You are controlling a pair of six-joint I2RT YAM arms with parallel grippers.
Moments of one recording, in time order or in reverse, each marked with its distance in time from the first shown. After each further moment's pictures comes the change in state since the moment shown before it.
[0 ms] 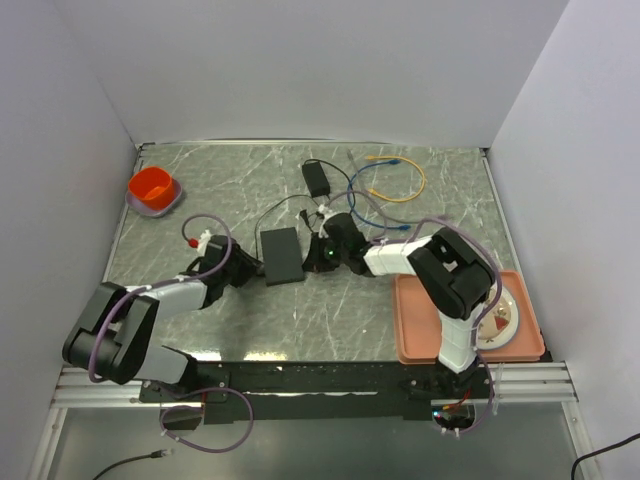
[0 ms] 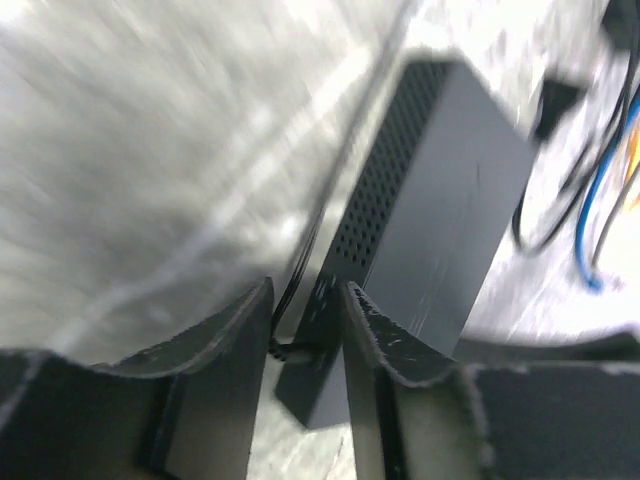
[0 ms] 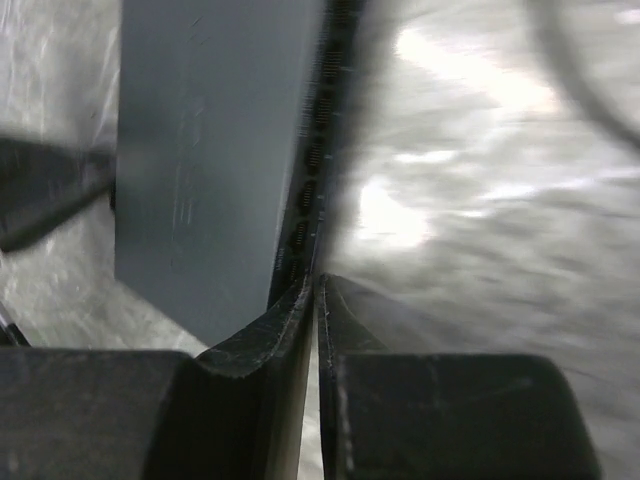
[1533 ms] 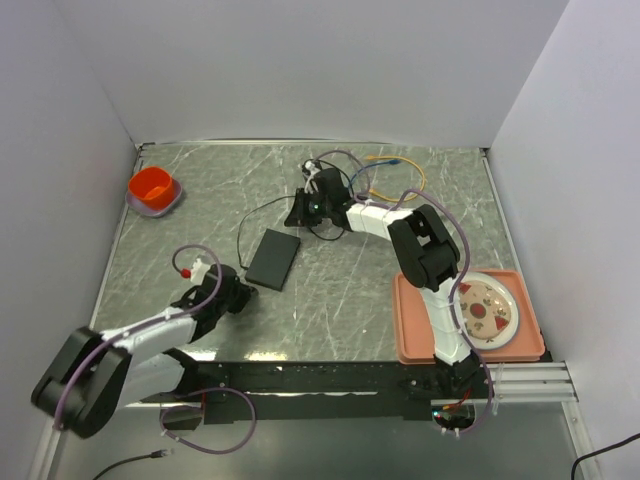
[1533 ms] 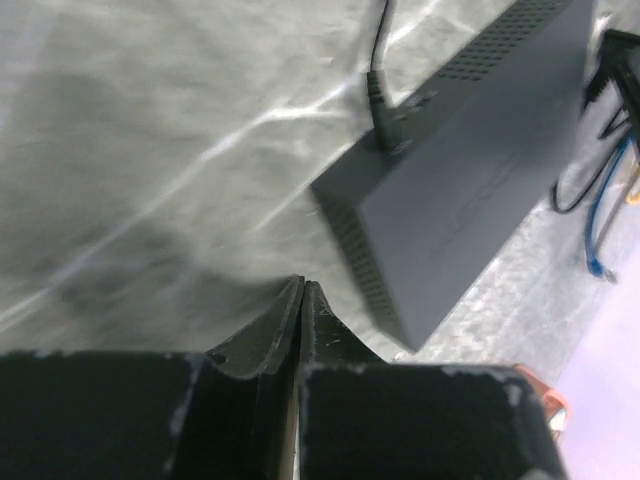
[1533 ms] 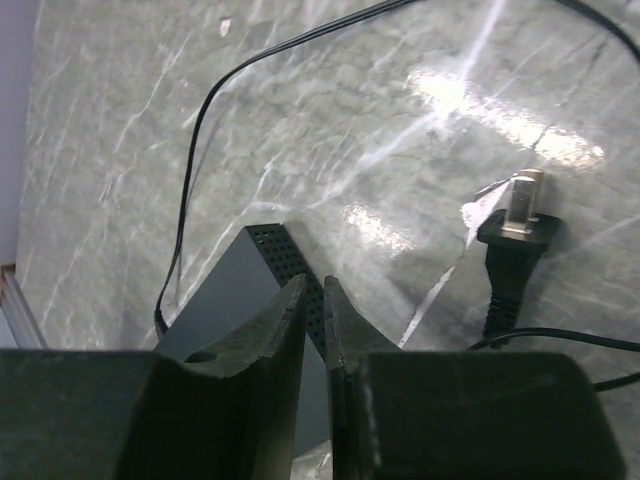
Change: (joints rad) left arm -0.112 -0.339 -0.222 -0.143 -0.134 -0.201; right arm -0.097 0.331 0.599 -0.186 -0.119 -0.026
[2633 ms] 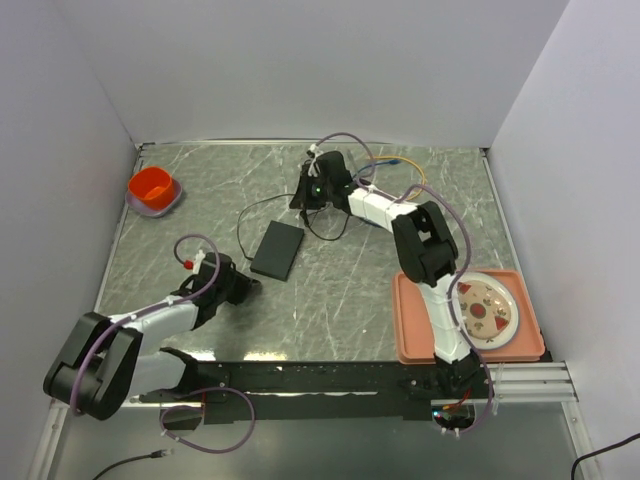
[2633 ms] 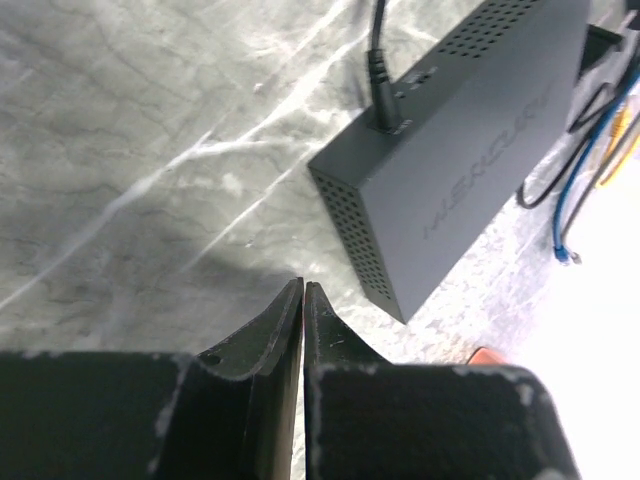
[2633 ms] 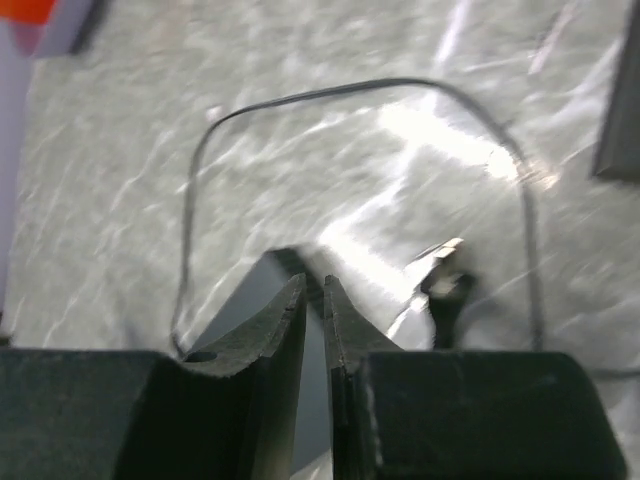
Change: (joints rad) left arm 0.103 0.161 0.082 0.080 0.175 0.030; right arm -0.032 0.015 0.163 -0.139 0.058 -0.033
